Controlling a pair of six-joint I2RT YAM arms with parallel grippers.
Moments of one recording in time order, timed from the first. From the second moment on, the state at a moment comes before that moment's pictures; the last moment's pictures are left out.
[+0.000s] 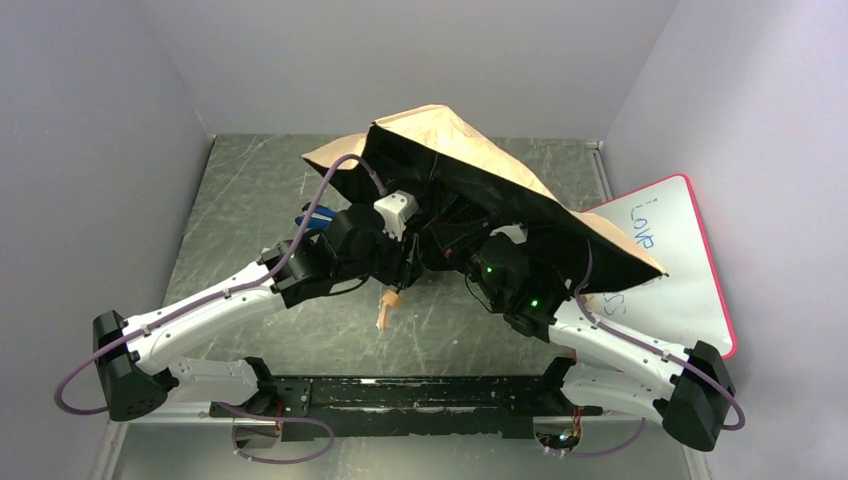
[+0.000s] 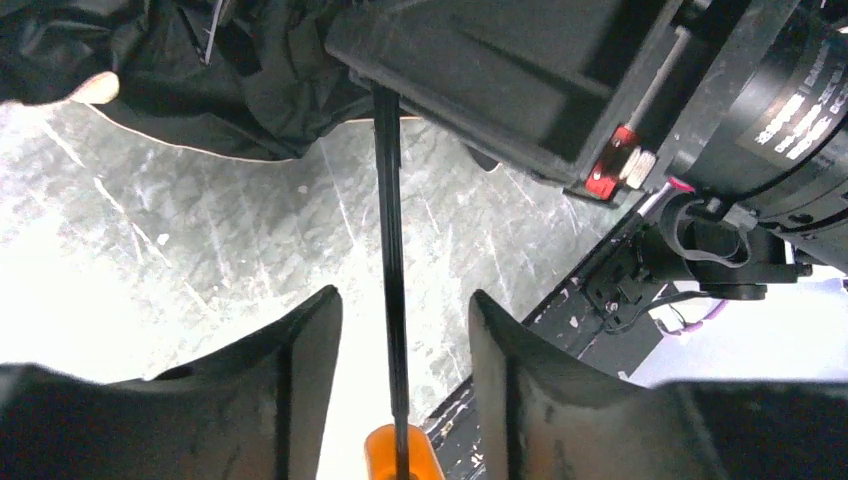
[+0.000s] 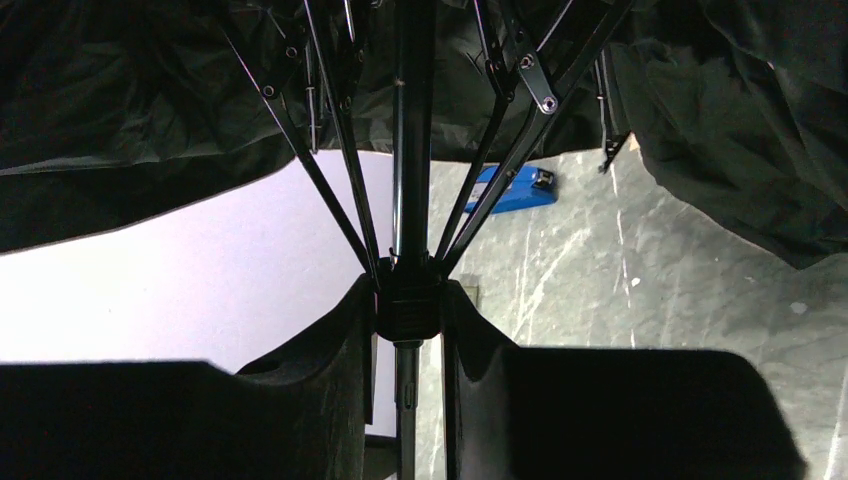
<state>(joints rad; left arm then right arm) -1.00 1.22 1.16 -0.49 -0.07 -0.44 0.89 1.00 0.65 0.17 0.48 1.25</state>
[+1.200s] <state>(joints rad) -1.00 1.26 1.05 -0.45 0.06 -0.46 0.89 0.95 0.57 0.34 0.52 0.94</state>
